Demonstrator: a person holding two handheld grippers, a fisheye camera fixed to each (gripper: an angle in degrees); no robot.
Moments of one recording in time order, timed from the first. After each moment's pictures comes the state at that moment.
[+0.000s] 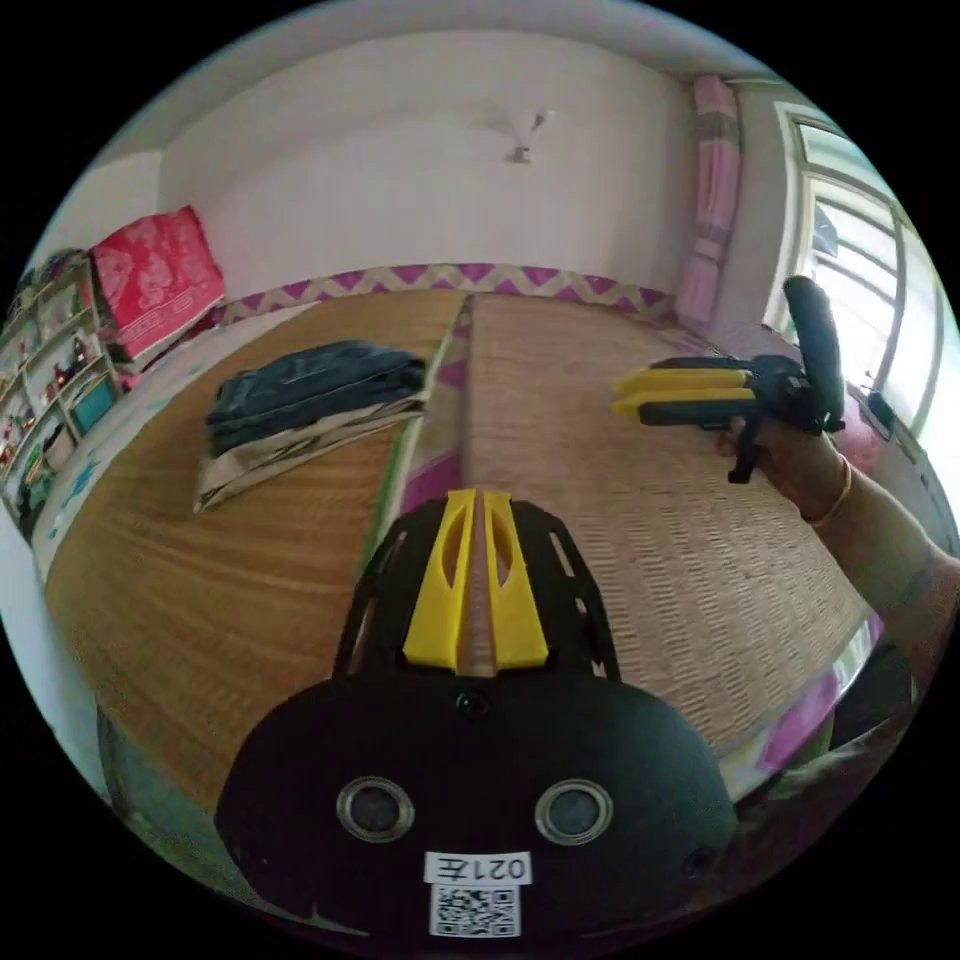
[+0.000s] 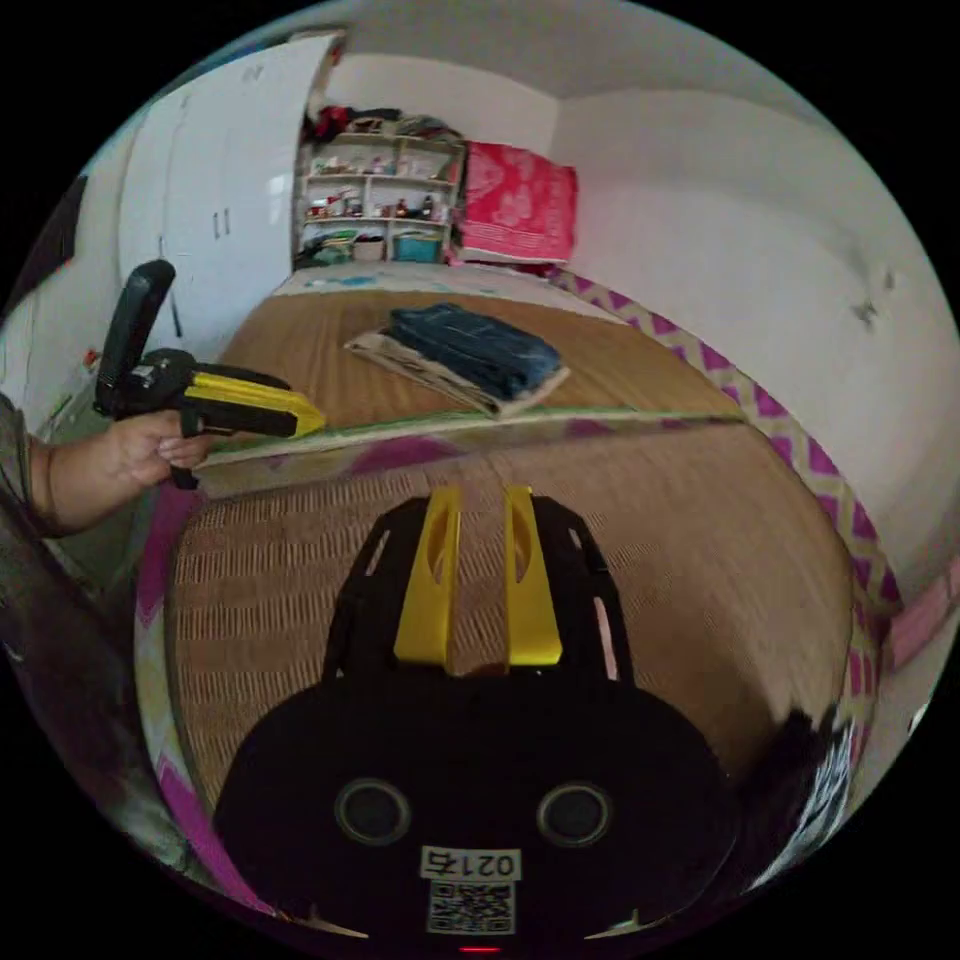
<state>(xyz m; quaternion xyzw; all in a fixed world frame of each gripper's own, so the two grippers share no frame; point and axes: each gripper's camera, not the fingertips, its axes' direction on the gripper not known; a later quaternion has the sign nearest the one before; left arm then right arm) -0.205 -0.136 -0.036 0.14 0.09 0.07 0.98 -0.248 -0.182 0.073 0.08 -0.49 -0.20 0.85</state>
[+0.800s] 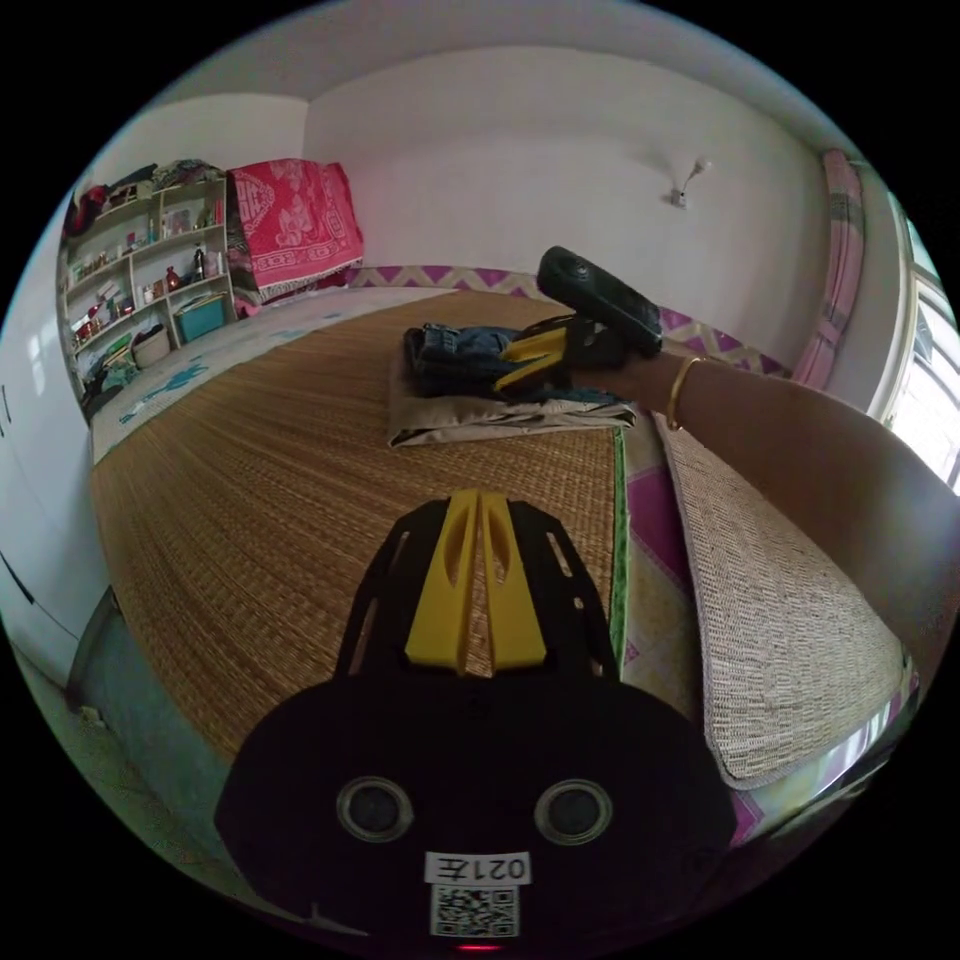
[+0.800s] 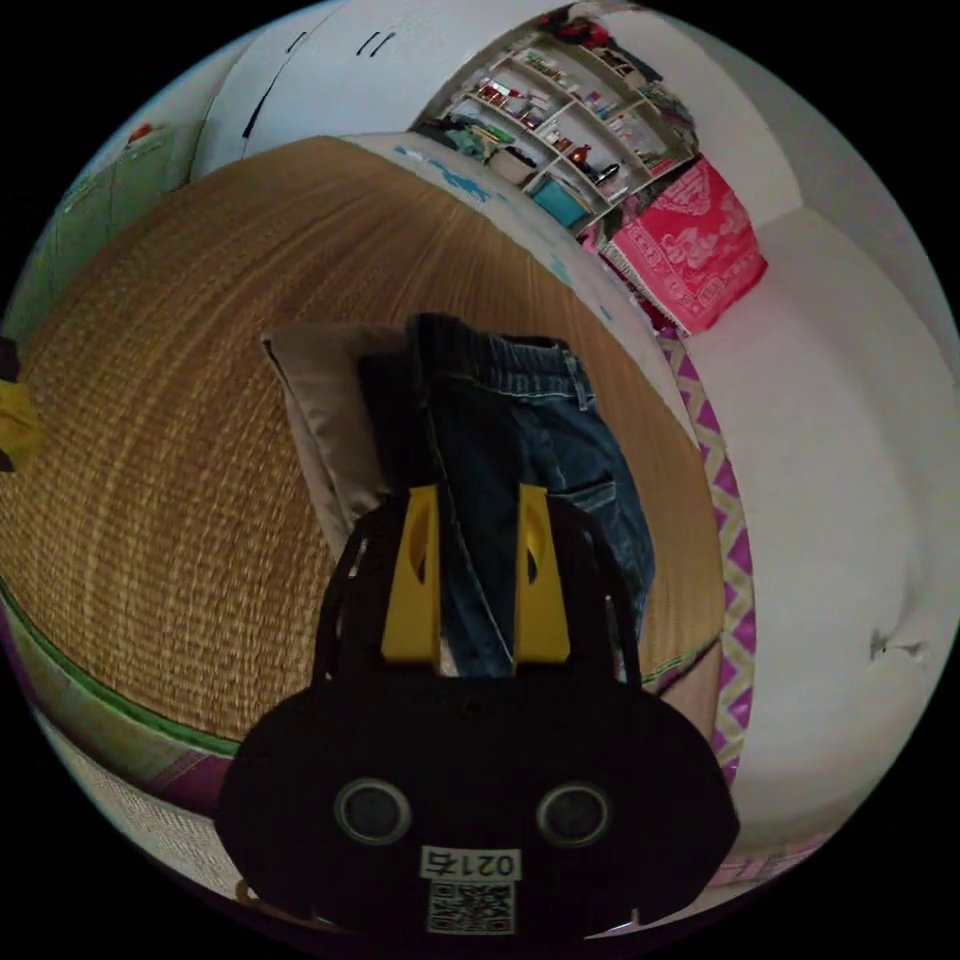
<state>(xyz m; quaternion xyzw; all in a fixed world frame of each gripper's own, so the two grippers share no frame) -0.454 -0.069 -0.072 0.15 0.05 -0.05 0.99 -0.632 -0.182 0.133 0.14 -0.37 -0.43 0.81</state>
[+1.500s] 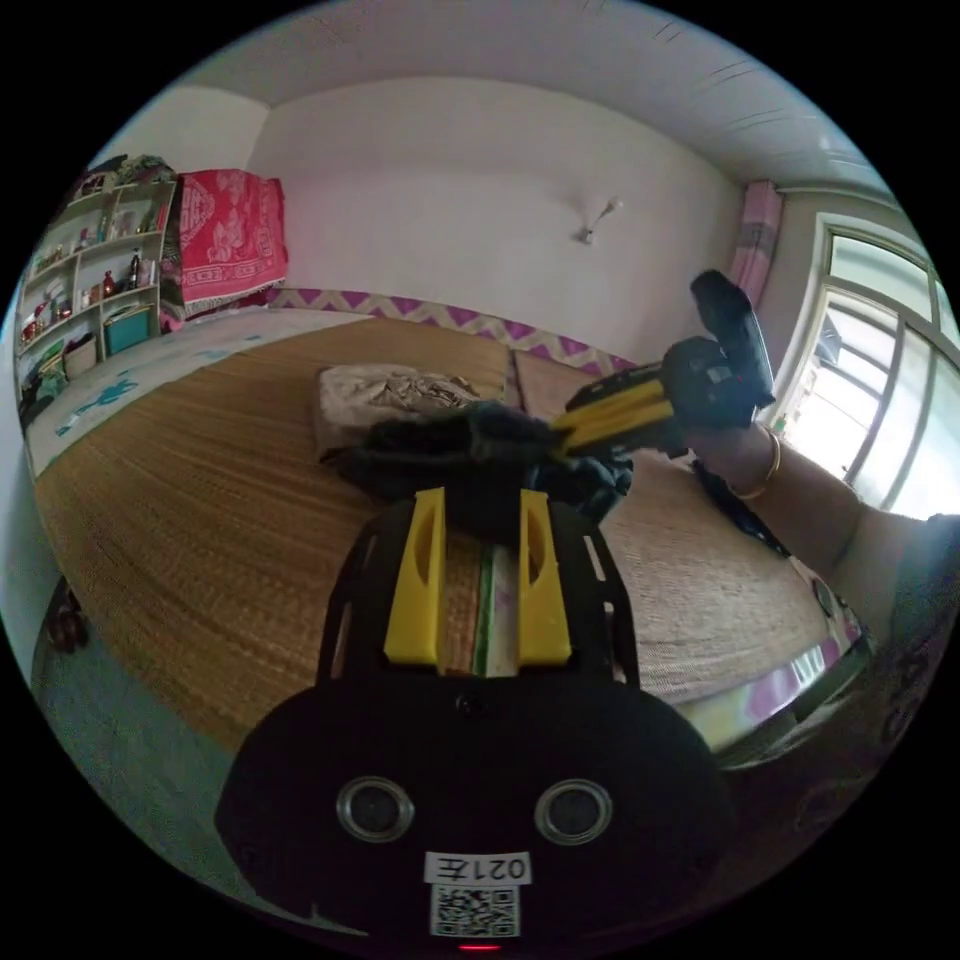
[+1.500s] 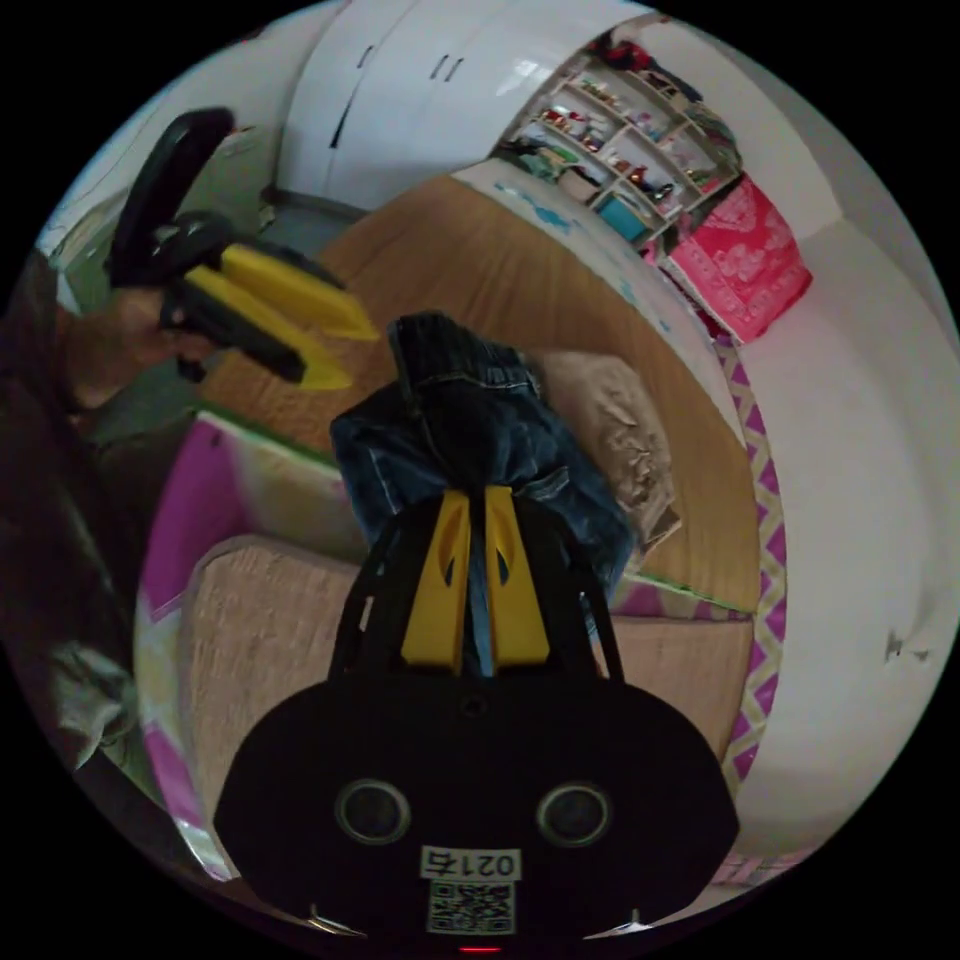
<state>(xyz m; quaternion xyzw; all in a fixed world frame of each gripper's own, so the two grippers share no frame) -0.538 0.005 -0.163 0.19 0.19 0.00 0.96 -0.363 -0.046 -0.014 0.09 -0.45 -0.50 0.73</state>
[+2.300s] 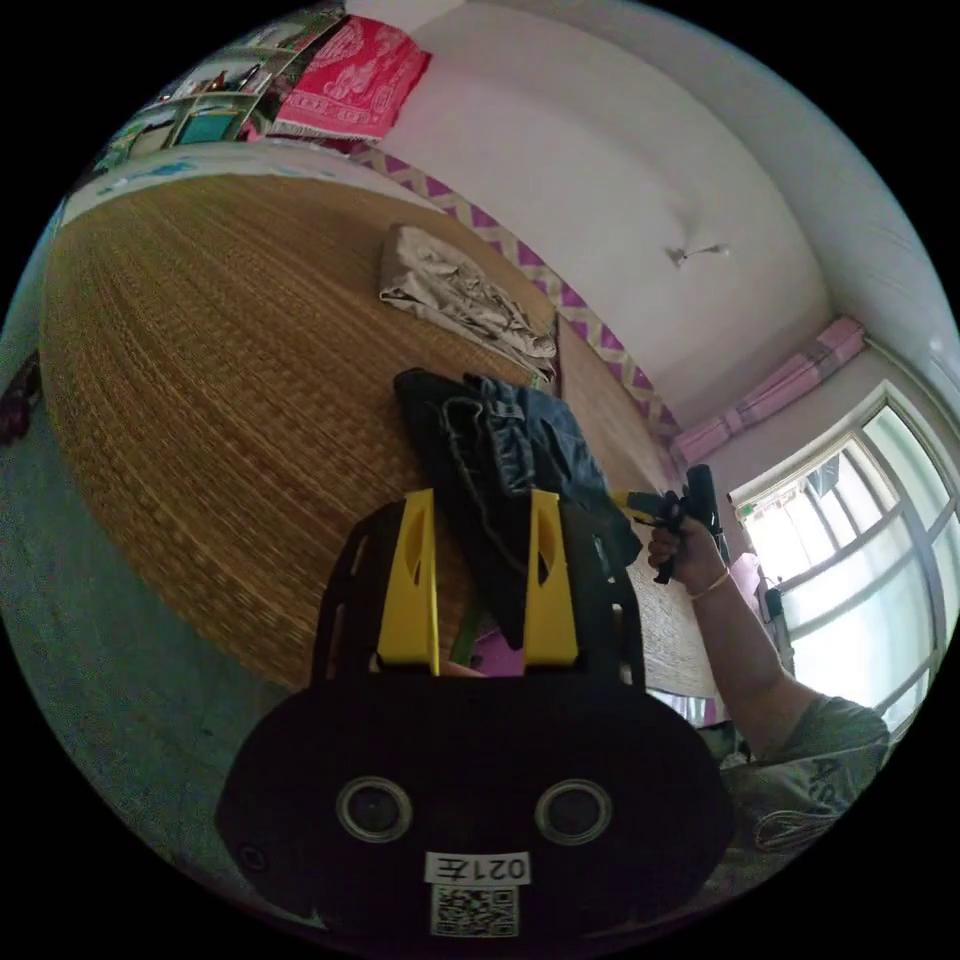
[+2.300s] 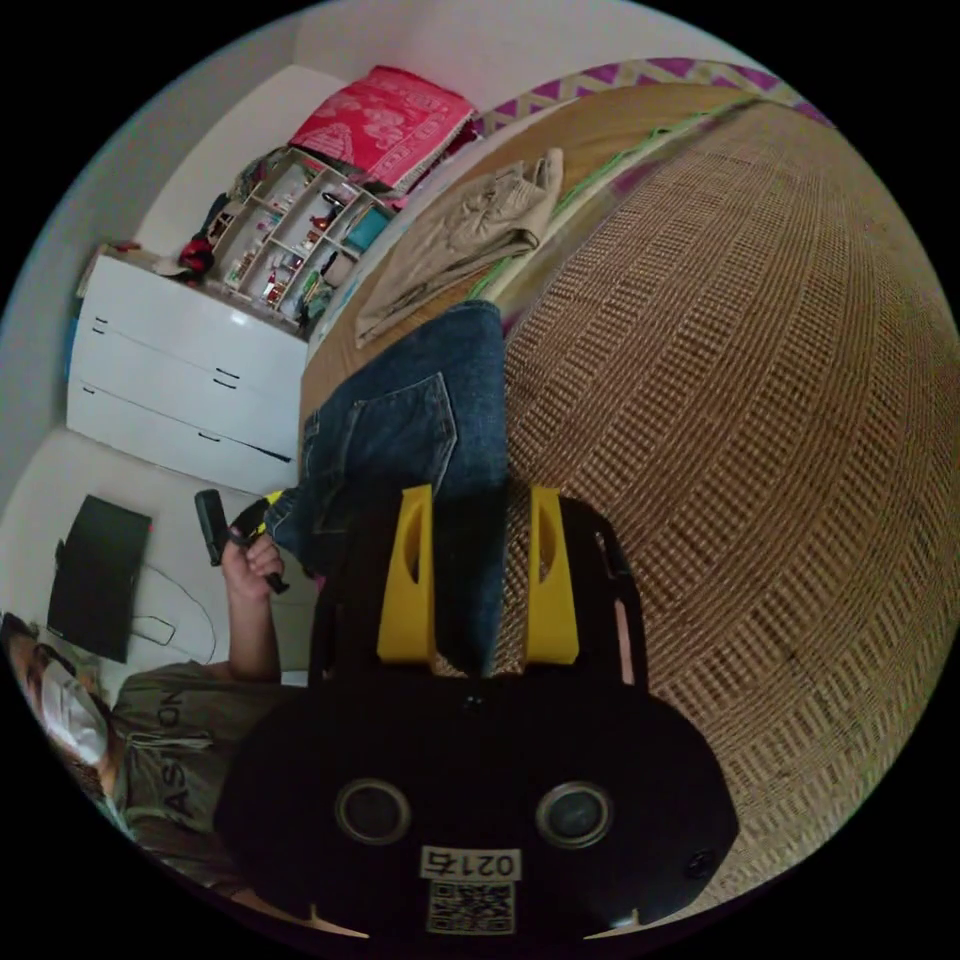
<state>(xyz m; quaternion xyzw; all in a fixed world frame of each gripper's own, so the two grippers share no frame) -0.641 0.002 -0.069 0.05 0.30 -0.19 0.93 -0.164 -0.121 0.273 -0.27 -0.69 0.02 0.67</state>
